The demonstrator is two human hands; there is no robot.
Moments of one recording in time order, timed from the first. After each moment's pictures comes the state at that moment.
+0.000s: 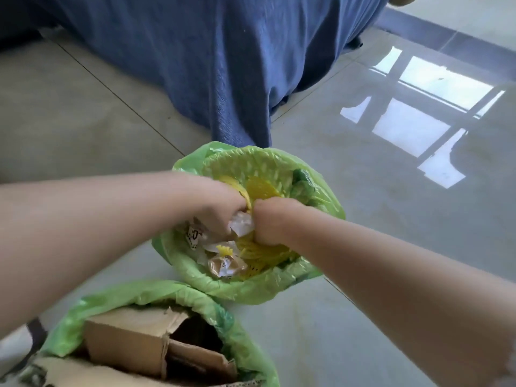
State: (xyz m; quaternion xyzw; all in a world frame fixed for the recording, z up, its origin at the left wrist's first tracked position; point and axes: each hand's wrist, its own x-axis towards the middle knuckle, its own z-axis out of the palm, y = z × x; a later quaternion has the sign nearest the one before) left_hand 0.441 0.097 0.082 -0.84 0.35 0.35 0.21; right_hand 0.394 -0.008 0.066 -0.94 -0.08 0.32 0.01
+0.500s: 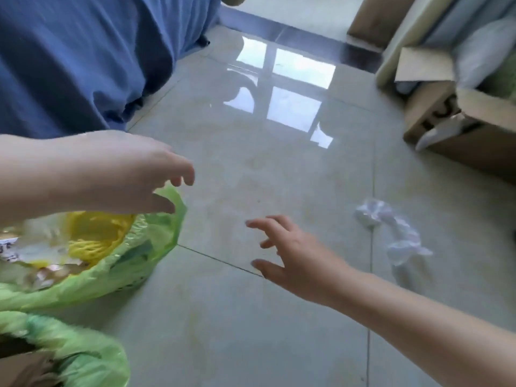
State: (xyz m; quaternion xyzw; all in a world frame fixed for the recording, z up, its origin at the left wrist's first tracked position) left_hand 0.342 -0.024 0.192 -0.82 0.53 0.14 0.14; right_hand 0.152 -0.180 0.111 -0.94 0.11 0.11 0.31
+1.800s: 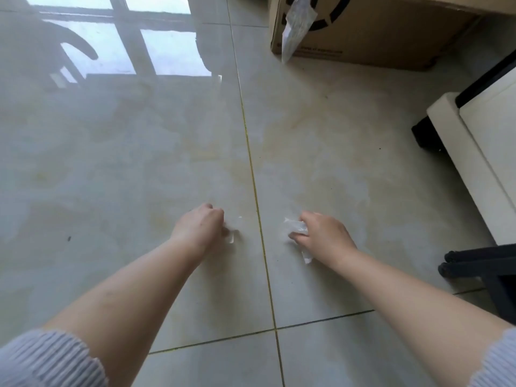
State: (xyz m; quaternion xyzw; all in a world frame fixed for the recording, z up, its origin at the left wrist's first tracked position) left_hand 0.187 -0.386 -0.097 -0.78 0.57 0.24 0.07; right_hand -0.028 -0.478 -0.090 -0.85 0.48 0.11 0.18
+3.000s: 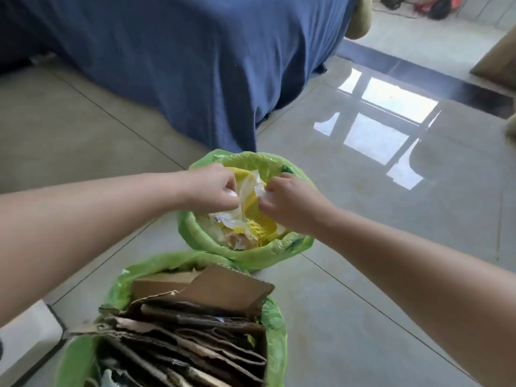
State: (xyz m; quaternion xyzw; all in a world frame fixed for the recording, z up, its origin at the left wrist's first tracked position) left_hand 0.401 0.138 0.146 -0.92 0.32 0.22 -0.10; right_hand 0.328 -0.020 0.125 -0.99 -0.03 0.04 0.17
